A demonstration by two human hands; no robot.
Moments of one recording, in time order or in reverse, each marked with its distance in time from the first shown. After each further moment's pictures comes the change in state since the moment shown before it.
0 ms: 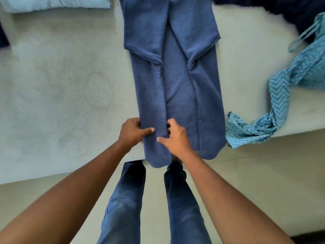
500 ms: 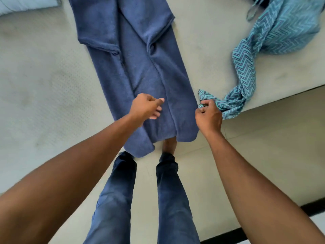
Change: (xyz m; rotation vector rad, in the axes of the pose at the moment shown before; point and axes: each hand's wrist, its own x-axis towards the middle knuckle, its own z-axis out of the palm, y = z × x) left_hand -0.002 0.110 0.108 -0.008 -0.108 0.012; right_hand -0.022 0.106 -0.137 0.026 0.548 0.261
